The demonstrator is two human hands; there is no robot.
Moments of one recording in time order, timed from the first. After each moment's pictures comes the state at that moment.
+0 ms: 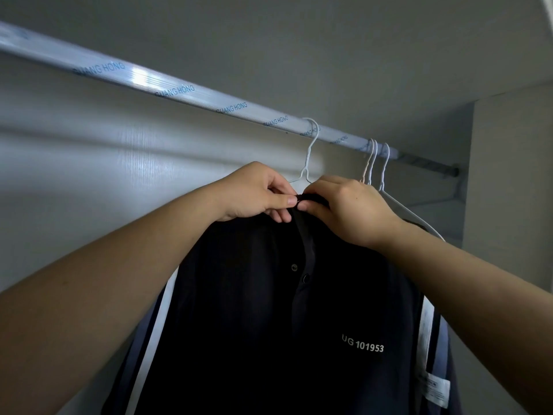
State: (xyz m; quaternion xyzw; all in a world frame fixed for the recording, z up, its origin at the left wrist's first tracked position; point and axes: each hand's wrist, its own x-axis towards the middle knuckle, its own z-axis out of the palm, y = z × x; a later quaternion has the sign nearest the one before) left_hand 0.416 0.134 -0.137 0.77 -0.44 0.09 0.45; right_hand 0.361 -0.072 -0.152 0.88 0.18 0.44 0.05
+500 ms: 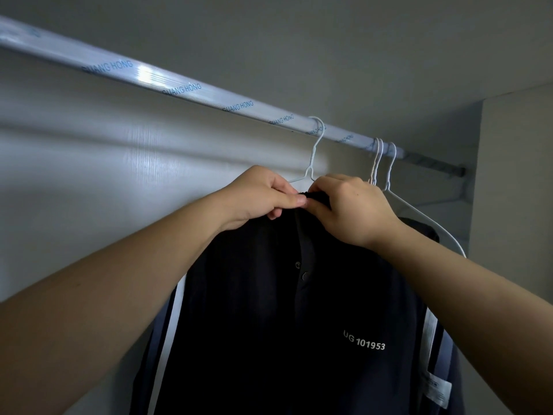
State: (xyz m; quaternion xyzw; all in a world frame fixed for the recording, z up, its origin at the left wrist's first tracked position) left_hand 0.422 0.130 -0.147 0.77 -0.38 0.13 0.50; right_hand 0.366 -0.065 -0.156 0.87 0.15 0.48 0.03
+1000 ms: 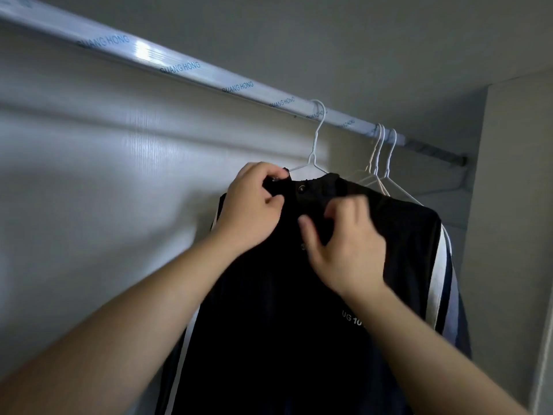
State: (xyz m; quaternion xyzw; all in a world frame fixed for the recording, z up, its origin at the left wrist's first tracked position) left_hand 0.421 0.120 -0.207 0.71 -0.31 0.41 0.48; right_hand 0.364 -0.045 -0.255 0.75 0.08 0.65 -0.09
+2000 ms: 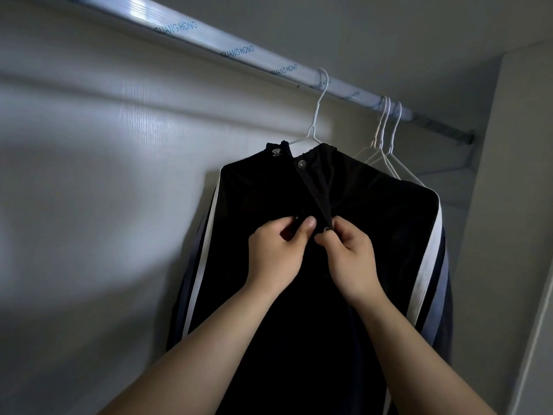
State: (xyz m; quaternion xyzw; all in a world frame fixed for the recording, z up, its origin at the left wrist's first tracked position) left_hand 0.411 0.070 -0.310 0.70 -0.24 0.32 0.60; right_hand 0.358 -0.053 -0.300 0.72 0.16 0.41 -0.53
